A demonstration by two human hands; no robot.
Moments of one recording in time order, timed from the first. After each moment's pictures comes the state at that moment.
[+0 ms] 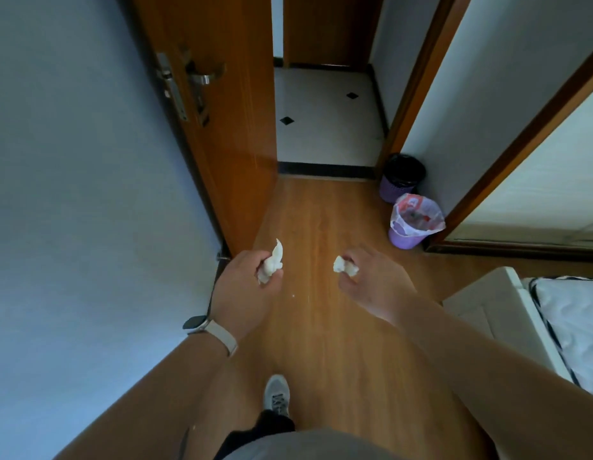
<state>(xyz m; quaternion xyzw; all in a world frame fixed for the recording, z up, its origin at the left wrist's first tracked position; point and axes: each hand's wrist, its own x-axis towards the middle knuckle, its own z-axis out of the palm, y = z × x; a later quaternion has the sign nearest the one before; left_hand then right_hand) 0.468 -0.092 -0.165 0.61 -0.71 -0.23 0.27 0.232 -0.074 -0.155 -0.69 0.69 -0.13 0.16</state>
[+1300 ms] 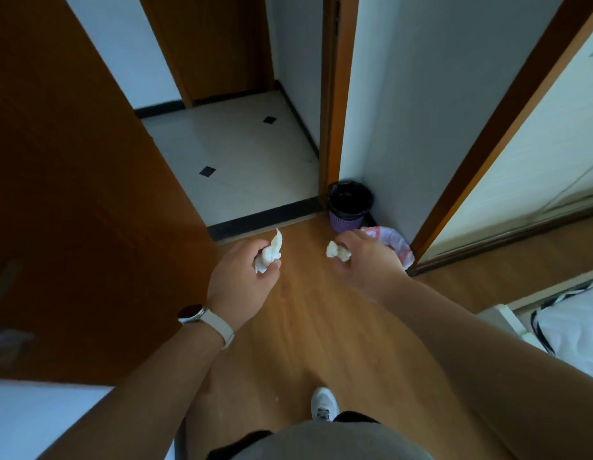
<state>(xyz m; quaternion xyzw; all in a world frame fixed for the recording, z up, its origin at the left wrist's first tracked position) 0.204 -0.507 -0.140 0.46 -0.83 -0.24 0.22 -0.008 -0.421 -0.152 -0.56 0.79 -0.23 0.12</state>
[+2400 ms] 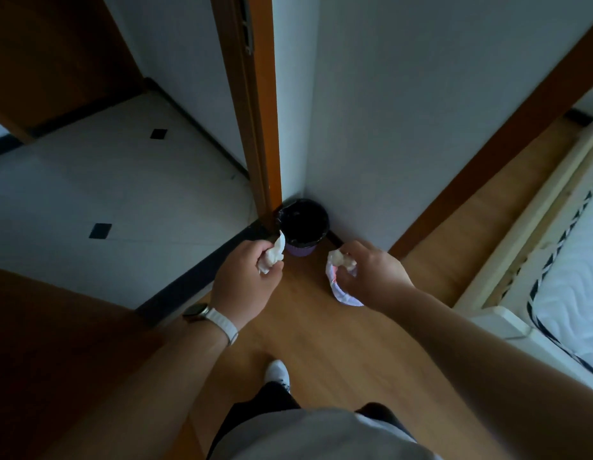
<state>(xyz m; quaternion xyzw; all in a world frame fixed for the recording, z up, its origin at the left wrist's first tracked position) -0.012 -0.875 -0.194 0.25 -0.90 -0.32 0.16 -0.158 -0.692 -0.181 -0.35 0.91 -0.18 0.13</state>
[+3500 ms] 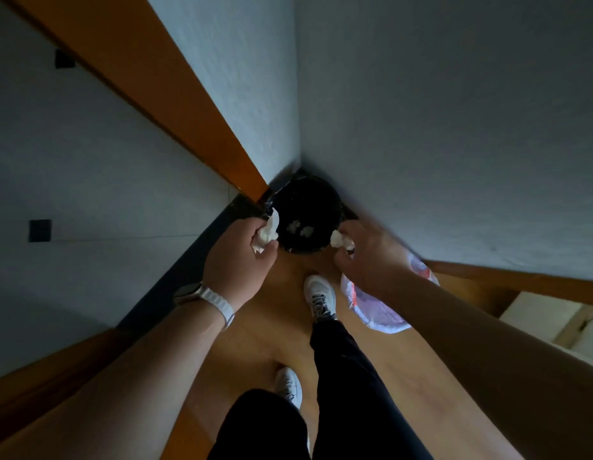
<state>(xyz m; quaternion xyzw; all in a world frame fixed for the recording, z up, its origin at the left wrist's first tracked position) -0.355 -1.072 -0.412 0.29 -0.90 -0.33 -0.05 -0.475 -0.885 -0.424 -0.25 0.91 -0.17 0.29</state>
